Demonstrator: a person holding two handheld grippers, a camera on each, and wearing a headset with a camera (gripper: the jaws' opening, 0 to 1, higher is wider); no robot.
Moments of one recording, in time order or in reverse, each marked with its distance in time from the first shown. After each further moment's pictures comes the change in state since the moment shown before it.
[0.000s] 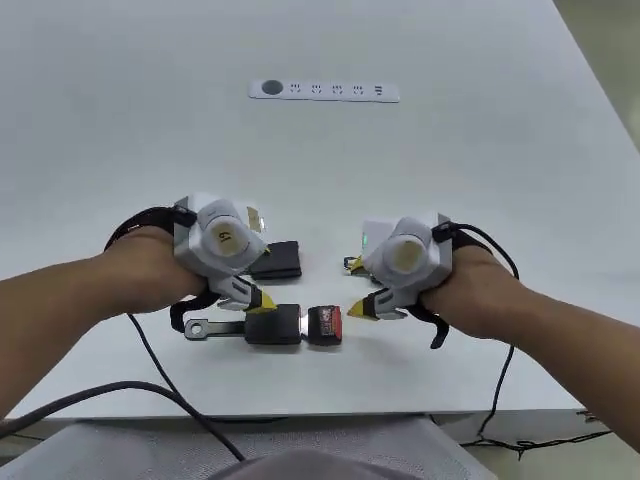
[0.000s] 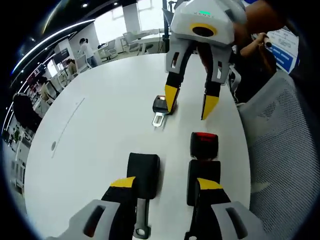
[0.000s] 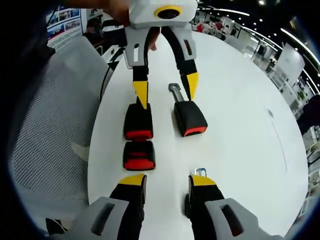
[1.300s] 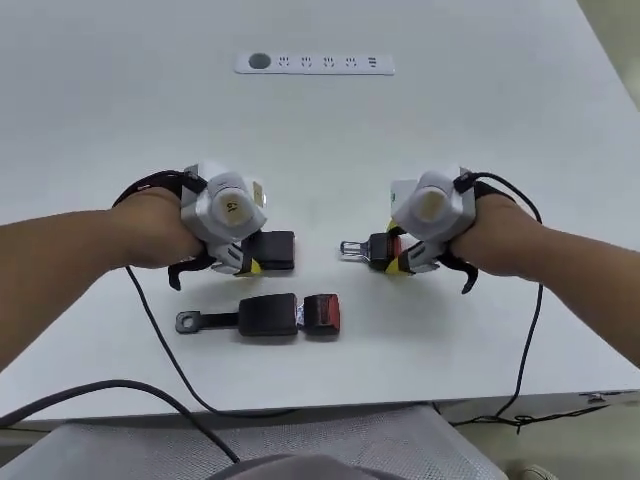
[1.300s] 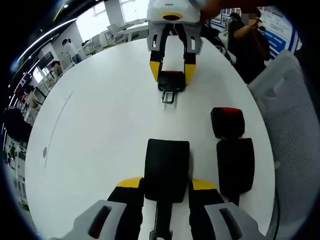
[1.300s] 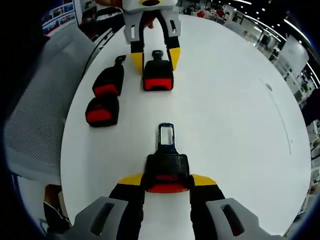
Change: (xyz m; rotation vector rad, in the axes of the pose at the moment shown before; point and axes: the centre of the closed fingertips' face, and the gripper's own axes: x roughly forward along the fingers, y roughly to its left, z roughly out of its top) left arm 0.040 0.029 -0.023 0.114 0.118 -0.064; right arm 0.014 -0.052 -0.068 0.005 0.120 0.034
